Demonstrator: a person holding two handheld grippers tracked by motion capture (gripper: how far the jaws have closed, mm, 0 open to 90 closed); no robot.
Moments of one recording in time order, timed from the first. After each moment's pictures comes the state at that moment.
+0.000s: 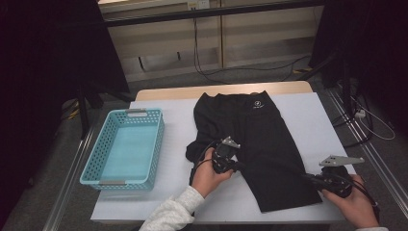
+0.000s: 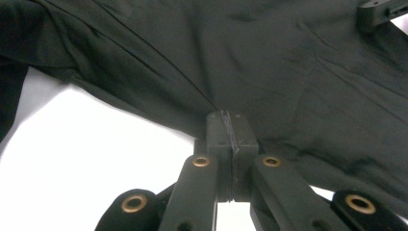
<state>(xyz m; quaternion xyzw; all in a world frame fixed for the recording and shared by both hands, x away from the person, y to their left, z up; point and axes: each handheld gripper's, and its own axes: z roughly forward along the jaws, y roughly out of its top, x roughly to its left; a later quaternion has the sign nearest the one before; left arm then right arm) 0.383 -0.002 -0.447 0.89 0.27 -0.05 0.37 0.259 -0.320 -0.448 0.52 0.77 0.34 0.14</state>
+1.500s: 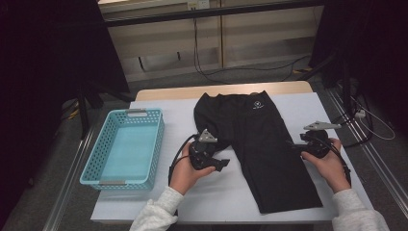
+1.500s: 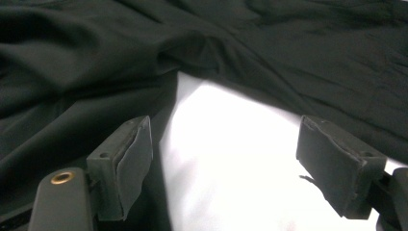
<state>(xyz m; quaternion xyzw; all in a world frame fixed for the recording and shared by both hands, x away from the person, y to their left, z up) 0.396 0.058 -0.429 0.87 0.28 0.06 0.39 0.371 -0.318 -0.450 0.54 0.73 0.35 0.24</state>
